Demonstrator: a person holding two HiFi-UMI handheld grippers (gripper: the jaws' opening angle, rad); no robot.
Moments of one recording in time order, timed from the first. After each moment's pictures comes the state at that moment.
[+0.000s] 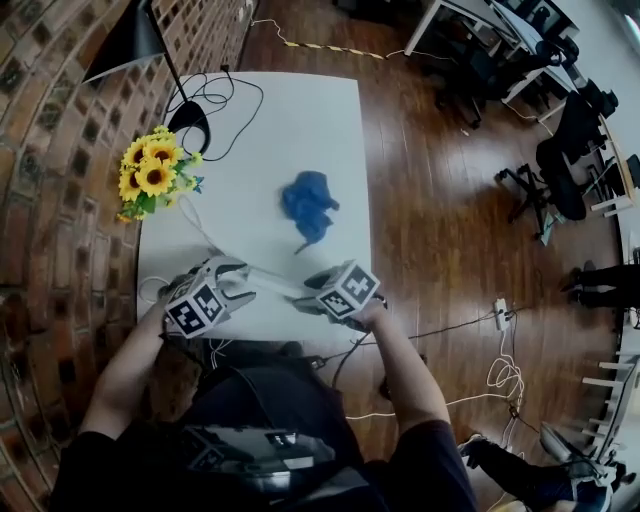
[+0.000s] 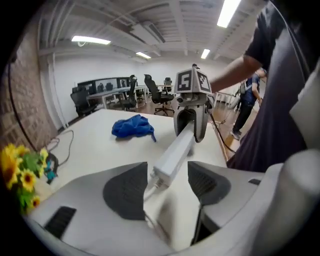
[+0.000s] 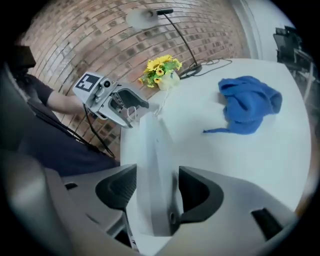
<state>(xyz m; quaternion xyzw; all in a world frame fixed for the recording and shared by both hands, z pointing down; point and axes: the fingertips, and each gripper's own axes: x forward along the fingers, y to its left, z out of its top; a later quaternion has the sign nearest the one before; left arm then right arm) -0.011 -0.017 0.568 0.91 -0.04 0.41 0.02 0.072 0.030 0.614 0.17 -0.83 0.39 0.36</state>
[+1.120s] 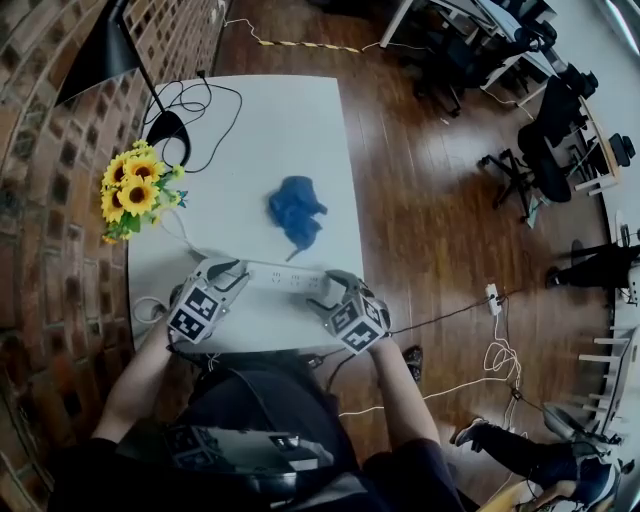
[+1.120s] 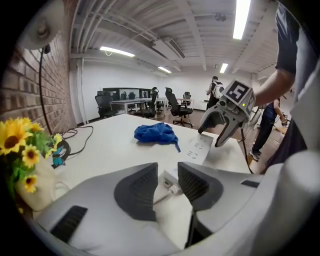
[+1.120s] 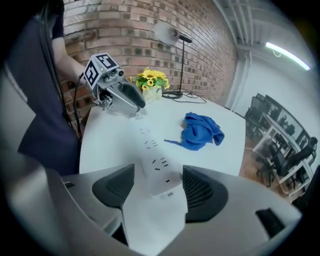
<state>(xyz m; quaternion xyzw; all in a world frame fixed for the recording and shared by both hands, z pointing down) -0.001 -0.069 0.573 0.93 -0.15 0.33 0.06 0.131 0.005 0.600 0.37 -0.81 0.15 0.42</state>
